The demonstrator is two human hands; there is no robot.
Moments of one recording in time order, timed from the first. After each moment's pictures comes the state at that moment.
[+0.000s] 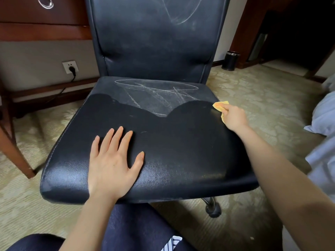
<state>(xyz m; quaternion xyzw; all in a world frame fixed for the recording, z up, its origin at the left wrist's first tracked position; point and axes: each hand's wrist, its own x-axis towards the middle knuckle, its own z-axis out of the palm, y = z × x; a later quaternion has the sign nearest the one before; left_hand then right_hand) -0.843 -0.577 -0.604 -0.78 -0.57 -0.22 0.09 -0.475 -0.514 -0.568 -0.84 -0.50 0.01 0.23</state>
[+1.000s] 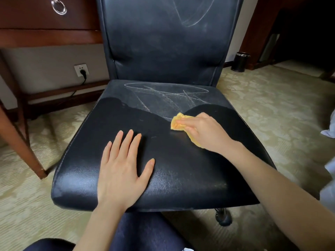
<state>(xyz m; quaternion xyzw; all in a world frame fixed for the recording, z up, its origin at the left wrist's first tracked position) -0.843 -0.579 -0.604 -0.79 -0.55 -0.26 0.06 -0.593 -0.535 -0.561 -0.58 -0.79 -0.03 0.19</state>
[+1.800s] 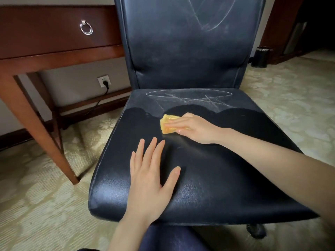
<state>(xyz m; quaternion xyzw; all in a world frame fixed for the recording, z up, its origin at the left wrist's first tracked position) -0.857 -0.579 -0.592 -0.78 -0.50 -0.36 -0.11 -0.651 -0.459 -0.559 -0.45 -0.87 0.12 0.18</state>
